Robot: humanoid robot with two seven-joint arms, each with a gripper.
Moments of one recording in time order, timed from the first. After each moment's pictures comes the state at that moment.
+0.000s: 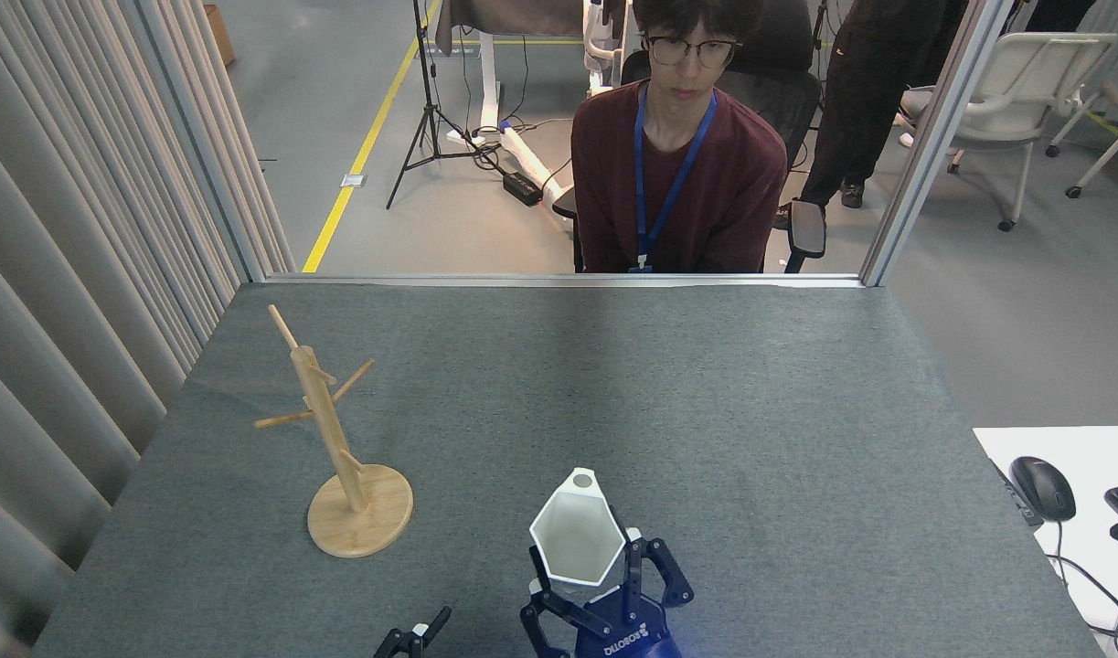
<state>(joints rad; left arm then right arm) 0.27 -0.02 -0.19 -1.59 -1.88 -0.31 0.31 0.12 0.20 0.32 -1.54 1.83 -0.14 -0.40</state>
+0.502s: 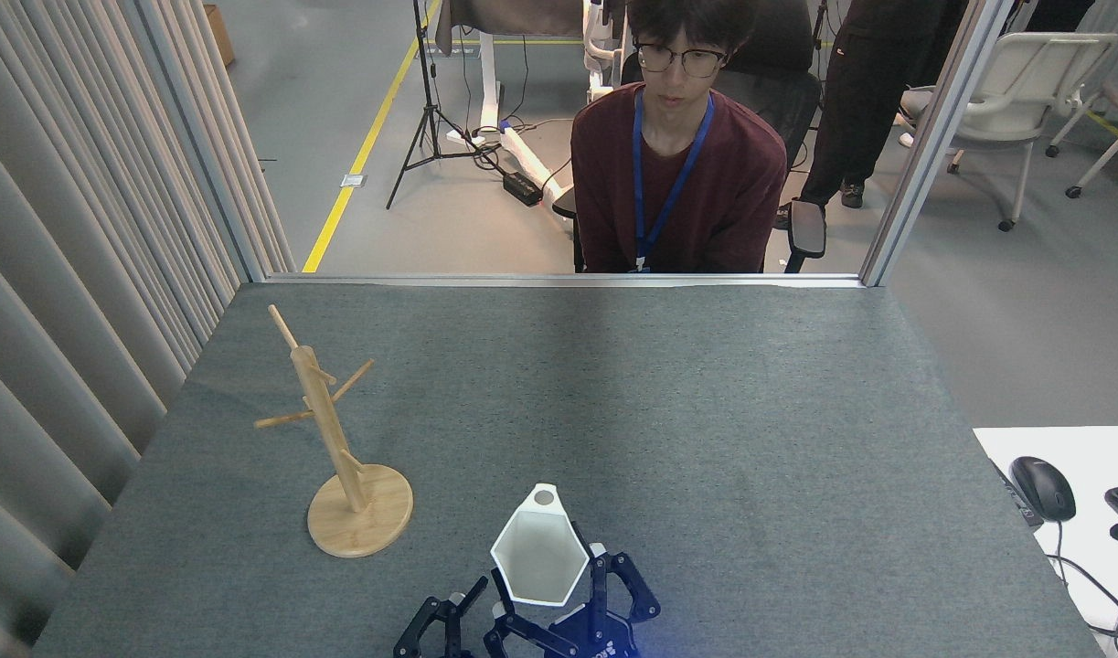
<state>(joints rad) 0.23 -0.04 -0.27 -1.64 -1.88 -0.32 0.25 0.13 0.22 0.38 -1.53 1.86 -0.12 -0.41</state>
